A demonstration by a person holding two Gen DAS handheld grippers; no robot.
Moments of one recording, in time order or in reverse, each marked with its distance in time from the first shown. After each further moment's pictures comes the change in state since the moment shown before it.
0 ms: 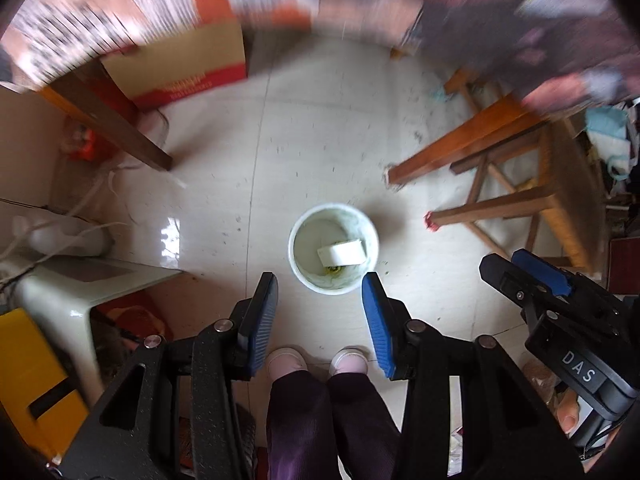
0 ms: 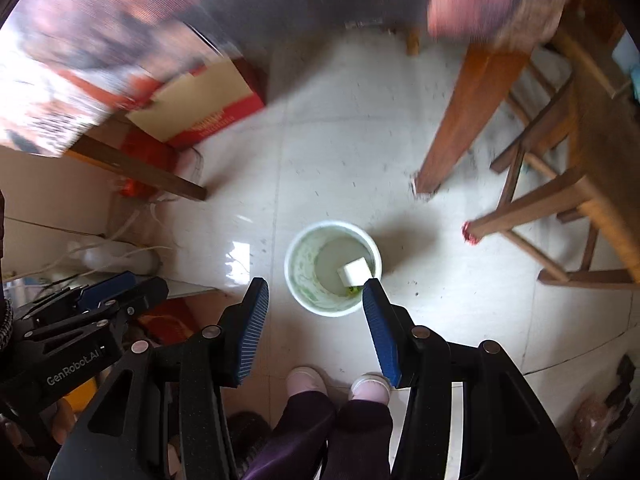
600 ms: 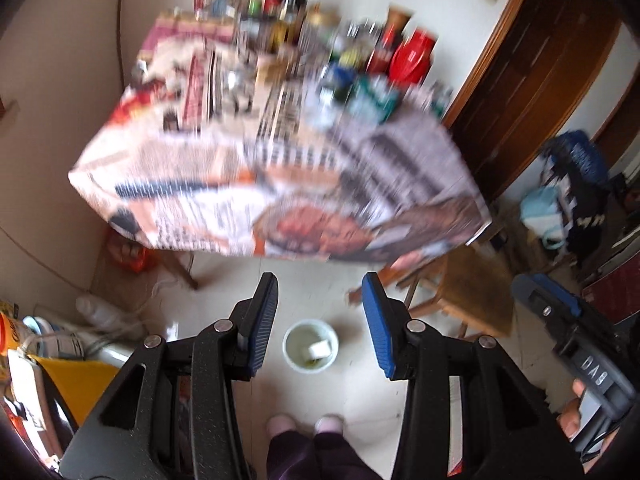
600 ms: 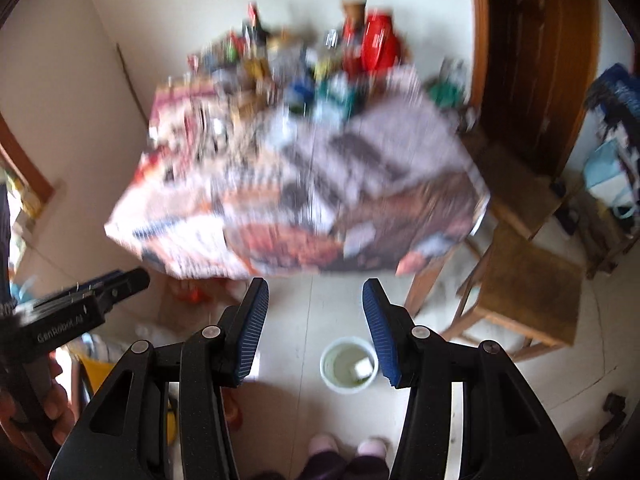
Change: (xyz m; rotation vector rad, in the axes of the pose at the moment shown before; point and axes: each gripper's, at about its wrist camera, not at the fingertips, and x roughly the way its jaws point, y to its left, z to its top) left arm -0.347 -0.018 -0.006 0.037 -0.465 -0.072; right arm -0.304 0.076 0.001 -0.004 -0.514 -0.011
